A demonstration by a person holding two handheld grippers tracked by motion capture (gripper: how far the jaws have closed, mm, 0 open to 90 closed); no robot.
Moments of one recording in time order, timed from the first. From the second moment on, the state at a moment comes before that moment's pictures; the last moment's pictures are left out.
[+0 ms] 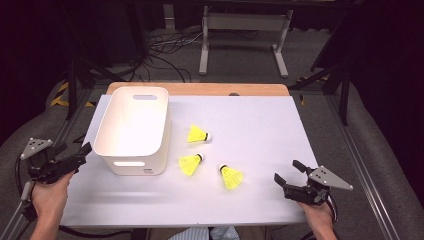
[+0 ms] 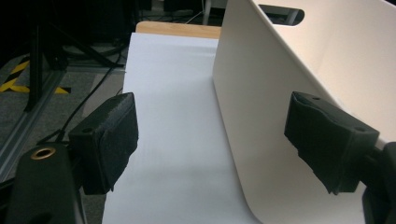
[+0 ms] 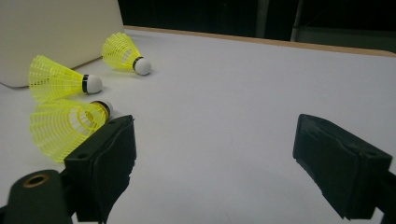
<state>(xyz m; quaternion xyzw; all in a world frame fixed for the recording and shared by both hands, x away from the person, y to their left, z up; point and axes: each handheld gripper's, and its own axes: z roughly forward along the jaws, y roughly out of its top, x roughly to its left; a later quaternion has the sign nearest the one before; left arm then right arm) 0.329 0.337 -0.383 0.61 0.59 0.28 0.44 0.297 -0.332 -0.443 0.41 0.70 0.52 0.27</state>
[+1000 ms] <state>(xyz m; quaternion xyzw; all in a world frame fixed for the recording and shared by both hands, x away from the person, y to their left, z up) 0.332 0.315 -0.348 0.63 0.57 0.27 0.46 0.296 -0.332 -0.443 0.40 0.70 0.52 0.28</state>
